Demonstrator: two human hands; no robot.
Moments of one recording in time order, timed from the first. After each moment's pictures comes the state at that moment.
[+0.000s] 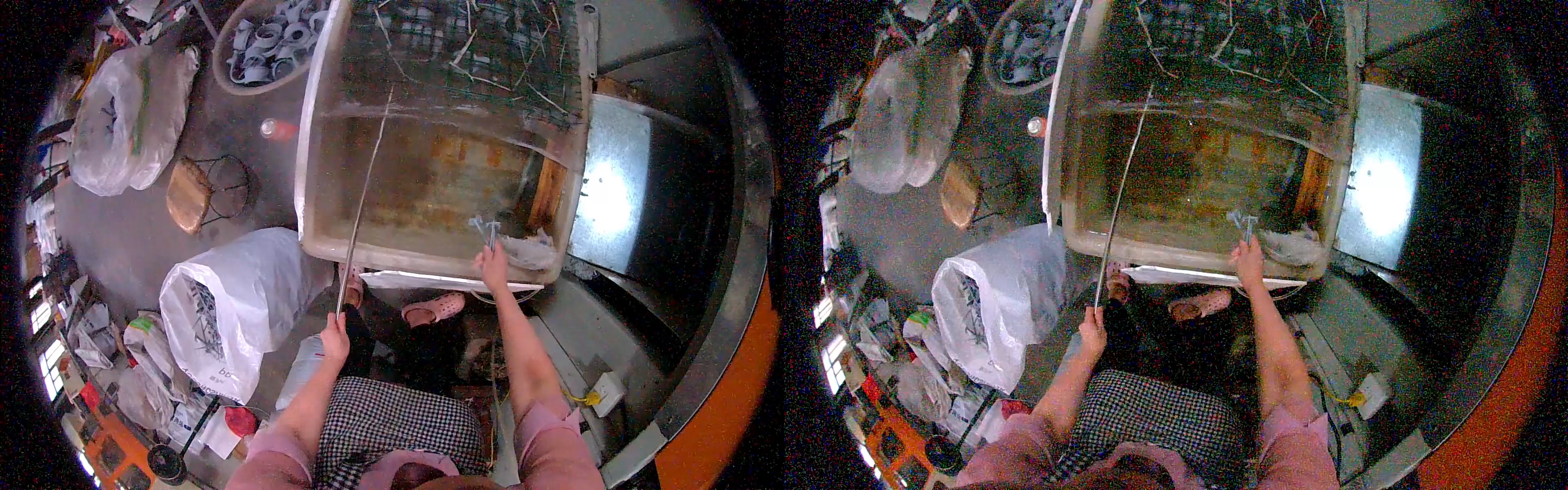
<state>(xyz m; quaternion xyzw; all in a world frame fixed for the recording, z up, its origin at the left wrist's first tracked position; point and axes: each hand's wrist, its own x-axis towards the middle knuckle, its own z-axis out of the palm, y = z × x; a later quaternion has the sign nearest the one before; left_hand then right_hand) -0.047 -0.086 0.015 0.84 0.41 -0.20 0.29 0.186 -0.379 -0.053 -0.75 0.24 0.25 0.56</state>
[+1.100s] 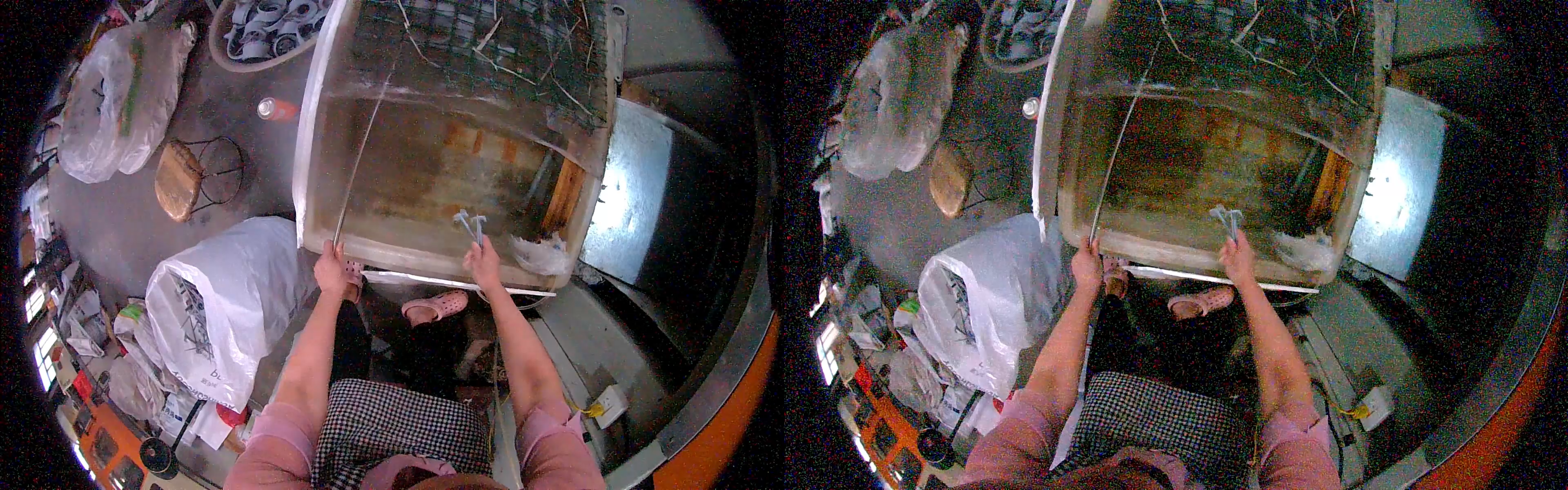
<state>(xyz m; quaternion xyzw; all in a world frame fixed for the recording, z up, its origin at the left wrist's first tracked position) 0.075 -0.037 -0.067 0.89 0.40 -0.15 0.18 0.179 -0.338 -0.085 -0.71 0.22 0.32 0.59</state>
